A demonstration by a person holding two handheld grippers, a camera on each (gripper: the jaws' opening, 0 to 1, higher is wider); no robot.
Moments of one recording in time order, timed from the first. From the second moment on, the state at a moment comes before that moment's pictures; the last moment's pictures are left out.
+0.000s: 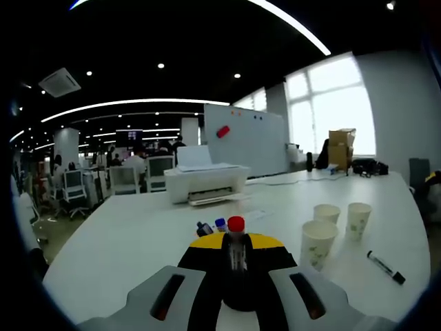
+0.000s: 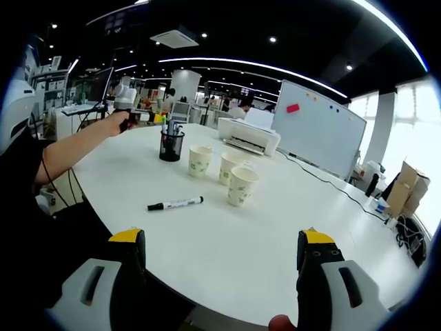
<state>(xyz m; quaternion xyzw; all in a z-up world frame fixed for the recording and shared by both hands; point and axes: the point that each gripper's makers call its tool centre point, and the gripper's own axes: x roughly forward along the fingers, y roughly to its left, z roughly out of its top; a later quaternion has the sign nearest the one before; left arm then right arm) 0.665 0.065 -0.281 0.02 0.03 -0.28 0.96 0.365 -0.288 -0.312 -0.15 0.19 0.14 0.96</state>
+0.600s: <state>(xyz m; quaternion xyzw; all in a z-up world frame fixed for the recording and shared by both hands) 0.661 0.060 -0.287 0.02 0.03 -0.28 0.96 0.364 -0.289 -0.308 -0.15 0.18 0.14 0.96</state>
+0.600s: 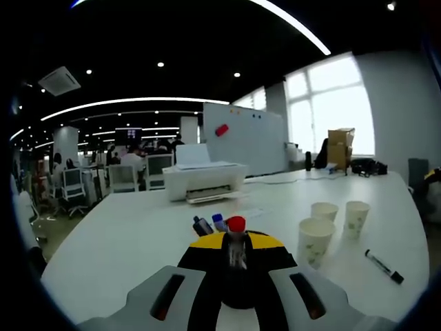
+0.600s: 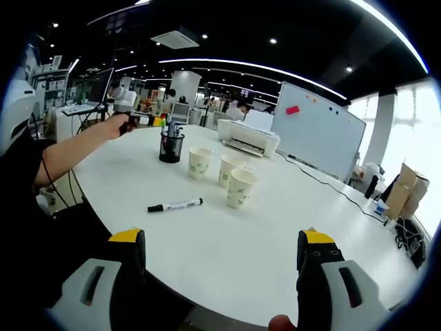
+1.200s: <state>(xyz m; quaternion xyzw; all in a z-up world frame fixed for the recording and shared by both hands) 0.660 0.068 -0.297 0.02 0.04 -0.27 0.96 0.364 -0.286 -0.310 -0.15 0.18 0.14 0.96</state>
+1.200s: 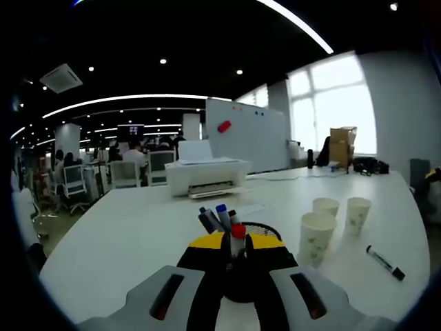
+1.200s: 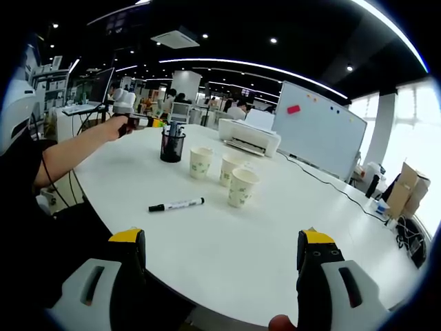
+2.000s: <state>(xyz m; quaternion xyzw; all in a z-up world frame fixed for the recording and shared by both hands) 0.673 0.081 -0.301 0.02 0.05 -0.26 0.96 0.364 -0.286 -0.311 -0.15 0.19 0.14 0.96</state>
